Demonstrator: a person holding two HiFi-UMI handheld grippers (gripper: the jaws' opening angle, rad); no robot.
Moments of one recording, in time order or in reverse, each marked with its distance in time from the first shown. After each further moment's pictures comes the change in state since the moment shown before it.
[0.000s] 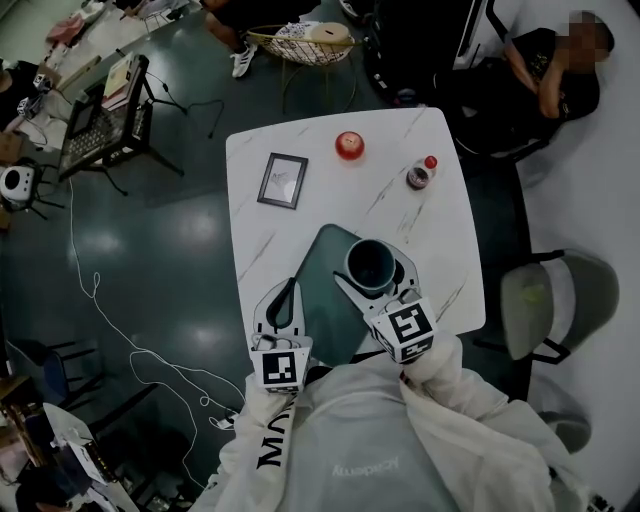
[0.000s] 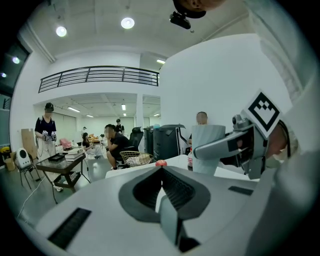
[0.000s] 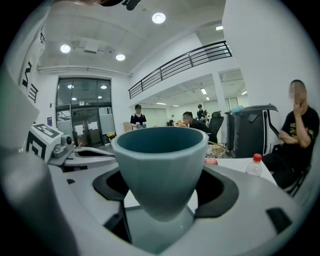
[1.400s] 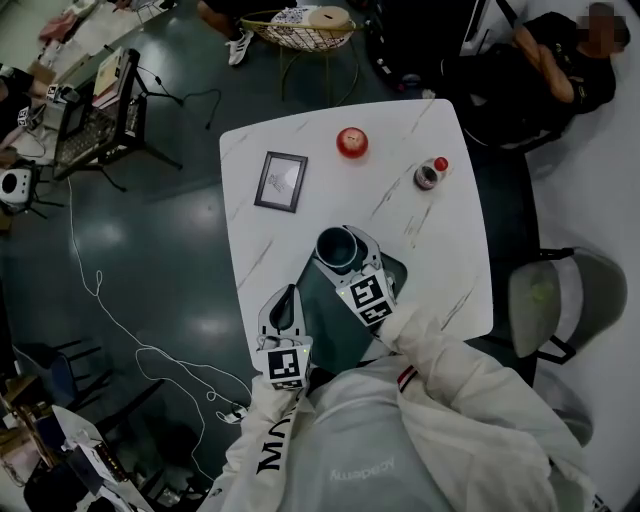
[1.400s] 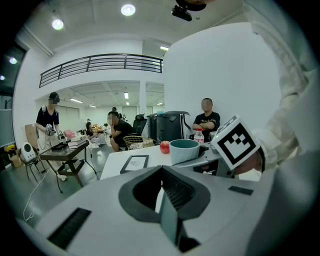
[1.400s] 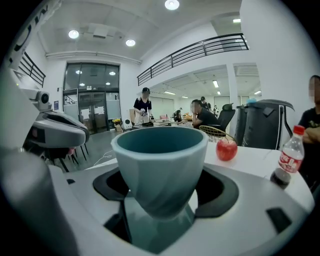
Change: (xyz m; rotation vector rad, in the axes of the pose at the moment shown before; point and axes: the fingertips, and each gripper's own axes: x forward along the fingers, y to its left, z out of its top) left arm 0.029 0.019 -0.079 -0.022 0.139 0.037; right arm 0.125 -0.011 -0.112 -0.099 0.117 0.066
